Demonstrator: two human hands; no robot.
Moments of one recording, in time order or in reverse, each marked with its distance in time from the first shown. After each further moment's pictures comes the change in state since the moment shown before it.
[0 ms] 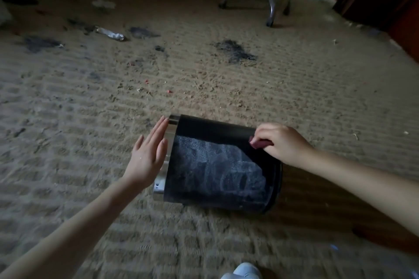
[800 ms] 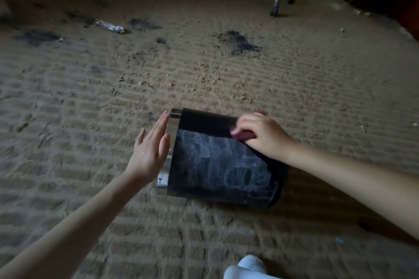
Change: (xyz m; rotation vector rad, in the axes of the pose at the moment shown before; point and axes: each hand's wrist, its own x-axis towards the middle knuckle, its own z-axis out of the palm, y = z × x) left_hand -0.003 0.010 -0.002 0.020 -0.052 -0.073; right_hand 0.024 -0.027 0.025 0.083 0.071 -0.100
